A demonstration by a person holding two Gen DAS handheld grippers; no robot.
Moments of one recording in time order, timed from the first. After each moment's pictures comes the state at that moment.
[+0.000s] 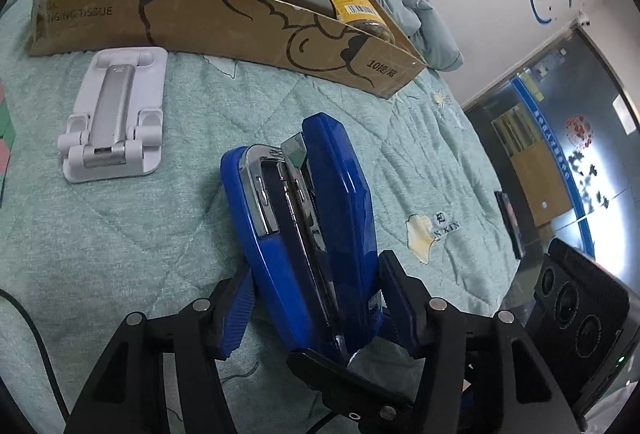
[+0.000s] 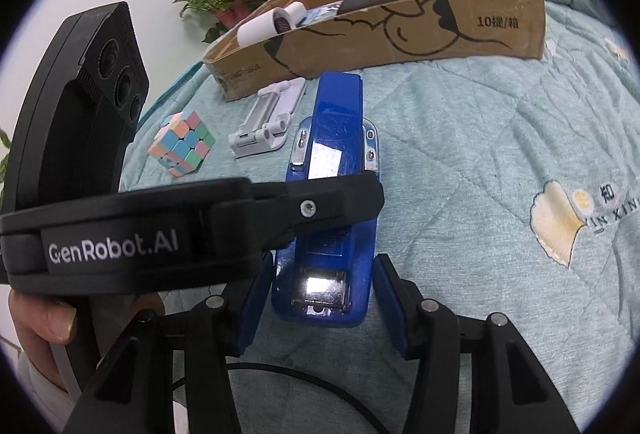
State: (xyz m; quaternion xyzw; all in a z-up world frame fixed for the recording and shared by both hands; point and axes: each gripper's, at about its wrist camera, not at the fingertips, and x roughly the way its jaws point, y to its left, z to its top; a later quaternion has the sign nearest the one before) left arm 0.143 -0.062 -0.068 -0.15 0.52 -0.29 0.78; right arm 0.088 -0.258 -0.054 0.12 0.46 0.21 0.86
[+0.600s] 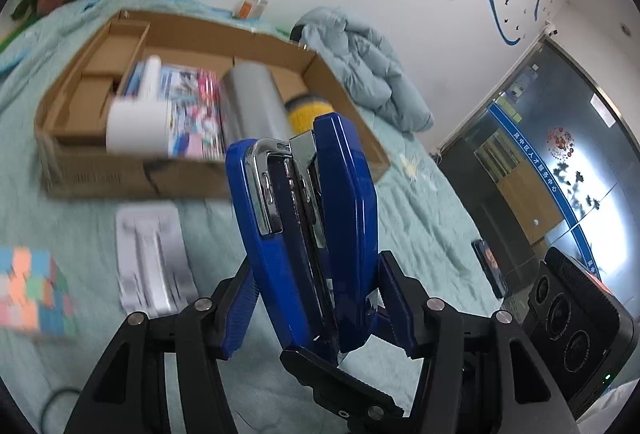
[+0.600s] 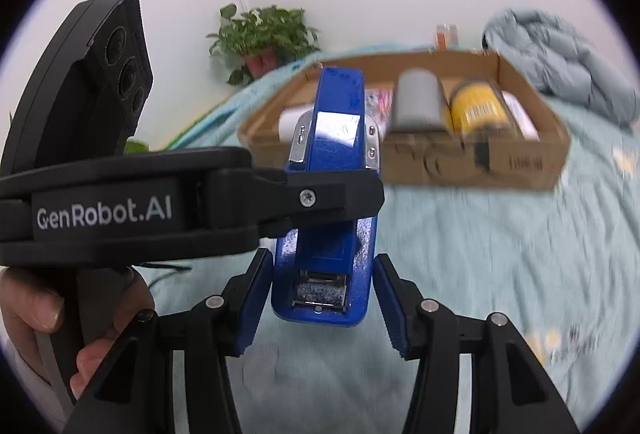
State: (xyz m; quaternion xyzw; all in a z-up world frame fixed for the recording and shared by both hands) left arm 0.188 -0.025 0.038 -0.14 0.43 -0.32 0.83; right arm 0.115 -0.232 0.021 0.07 0.35 0.21 0.91
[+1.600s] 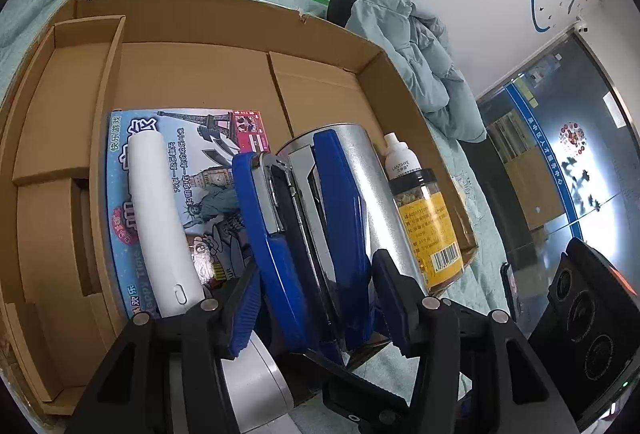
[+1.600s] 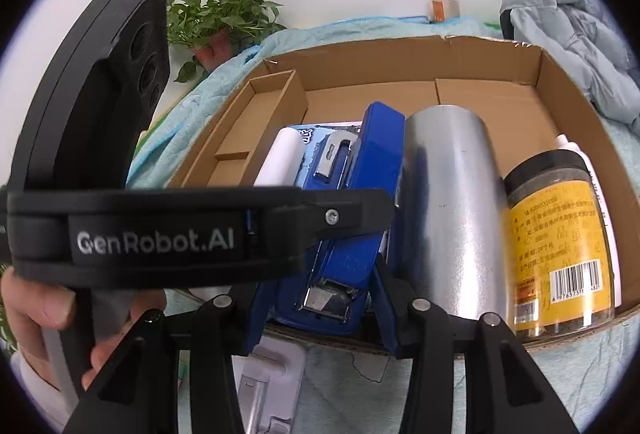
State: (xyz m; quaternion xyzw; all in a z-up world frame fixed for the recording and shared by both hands) left arm 0.434 -0.016 0.002 -0.13 0.53 -0.33 0.77; right arm 0.306 -0.193 0.011 0.08 0.43 0.17 0.88
